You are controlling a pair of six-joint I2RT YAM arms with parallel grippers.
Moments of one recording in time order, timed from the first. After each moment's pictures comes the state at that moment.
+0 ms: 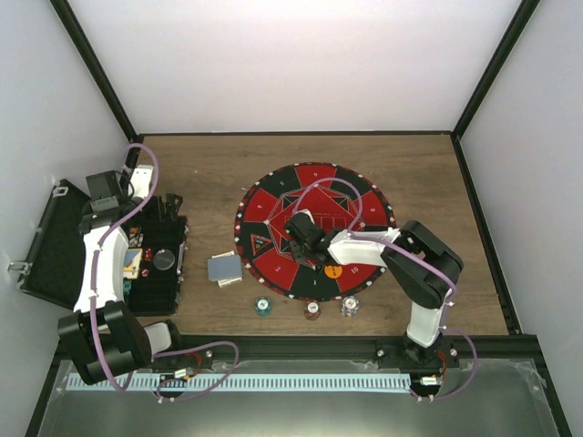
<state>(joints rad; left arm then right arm) 0.31 1.21 0.97 -0.56 0.50 0.25 0.85 1.82 0.98 -0.18 0.28 0.39</state>
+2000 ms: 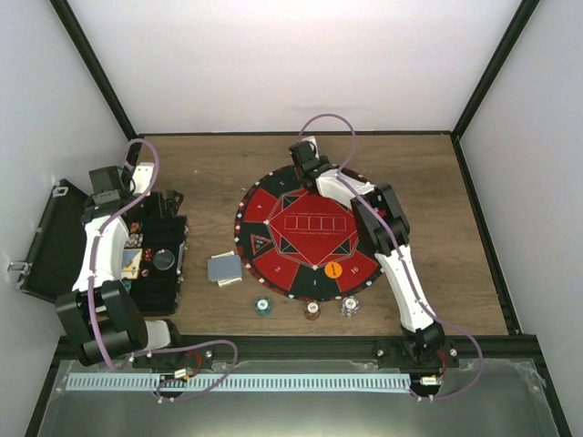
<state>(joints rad) 0.32 1.31 1.00 -0.52 0.51 0.25 0.52 2.44 1.90 -0.23 0.55 0.06</state>
